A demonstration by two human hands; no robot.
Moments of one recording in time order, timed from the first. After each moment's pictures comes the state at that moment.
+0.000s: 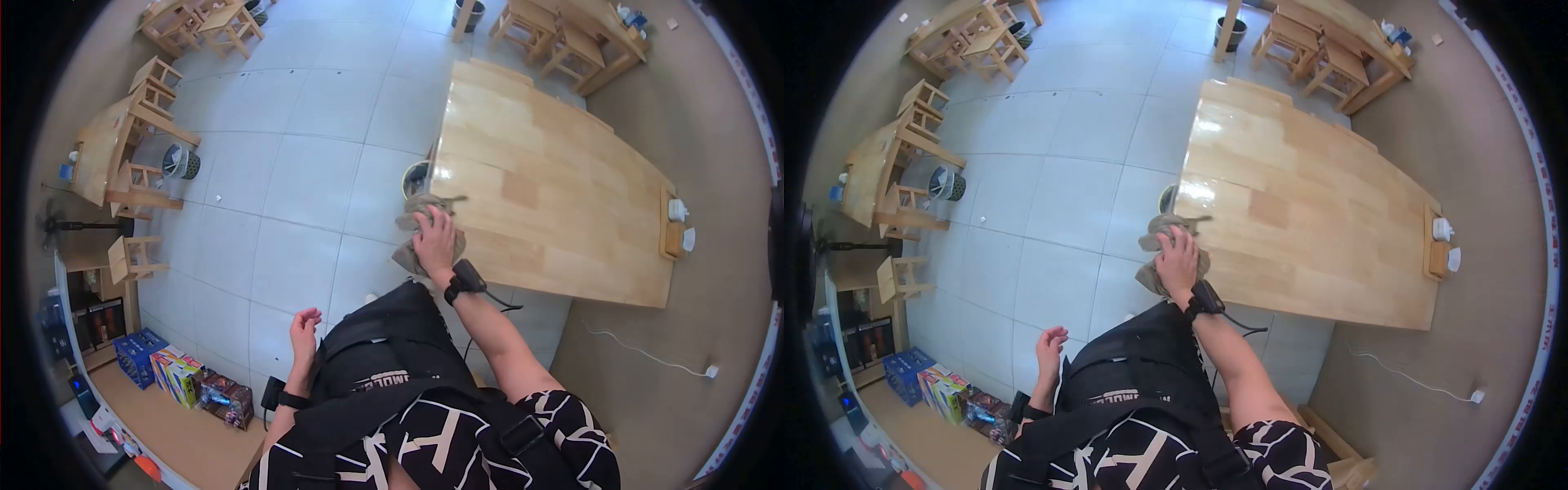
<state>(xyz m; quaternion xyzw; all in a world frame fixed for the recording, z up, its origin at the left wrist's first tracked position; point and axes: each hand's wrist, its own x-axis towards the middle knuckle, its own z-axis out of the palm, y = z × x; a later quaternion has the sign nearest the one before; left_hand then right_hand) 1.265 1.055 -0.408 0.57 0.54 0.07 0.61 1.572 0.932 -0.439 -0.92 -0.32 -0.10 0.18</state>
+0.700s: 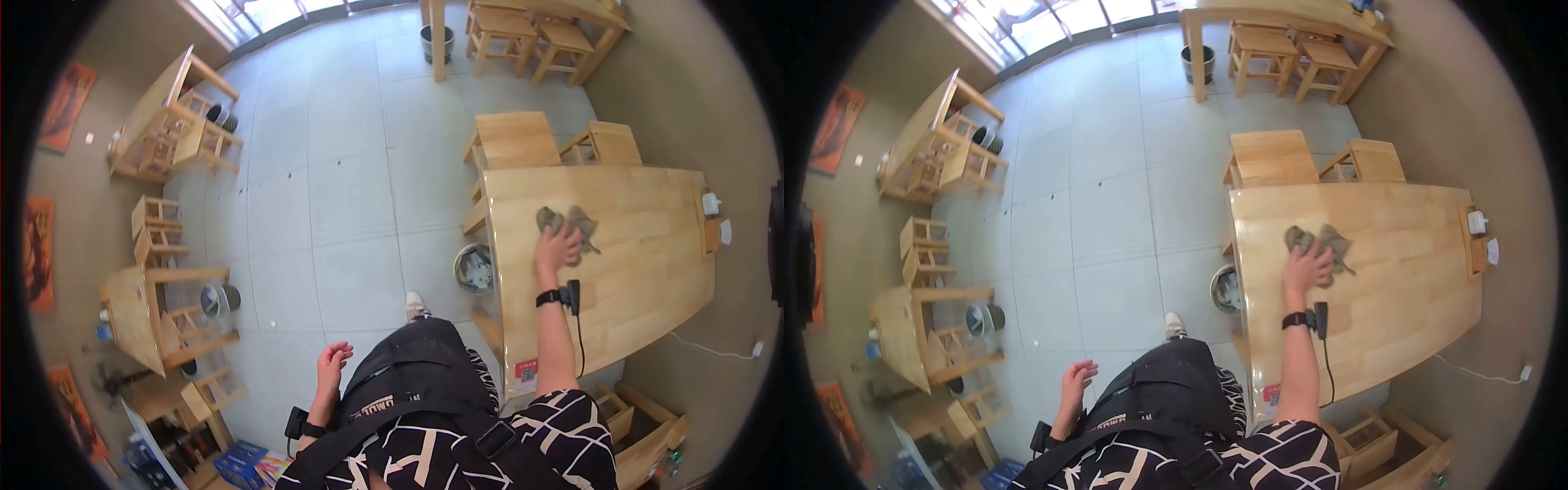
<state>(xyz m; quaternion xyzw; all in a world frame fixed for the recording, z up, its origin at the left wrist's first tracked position) 1.504 1.375 -0.362 0.60 0.48 -0.08 0.63 1.855 1.012 -0.469 -0.97 0.20 -0.16 0.03</state>
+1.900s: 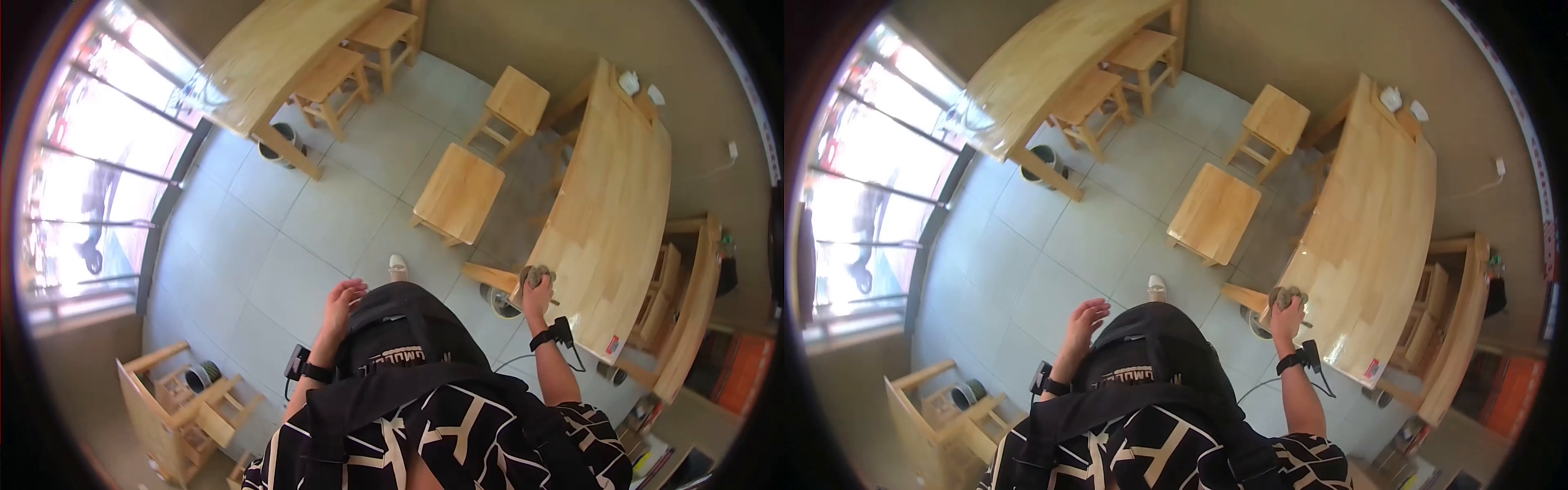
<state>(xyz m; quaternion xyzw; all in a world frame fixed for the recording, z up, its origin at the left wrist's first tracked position) 2.240 1.545 -0.350 0.63 0.12 -0.42 0.64 1.997 1.193 -0.418 -0.80 0.58 -0.04 0.16</state>
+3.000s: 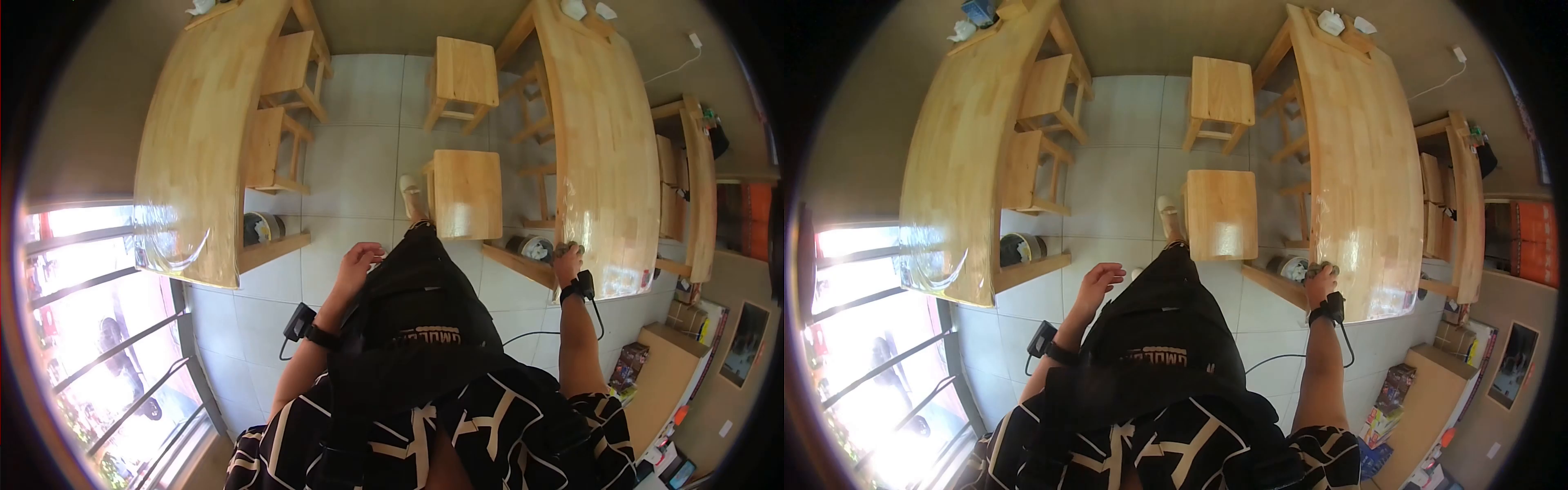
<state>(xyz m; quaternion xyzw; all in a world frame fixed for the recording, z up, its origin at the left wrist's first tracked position) 2.539 1.369 -0.353 0.65 -0.18 -0.59 0.45 2.083 1.141 -0.416 -0.68 0.73 0.05 0.04</state>
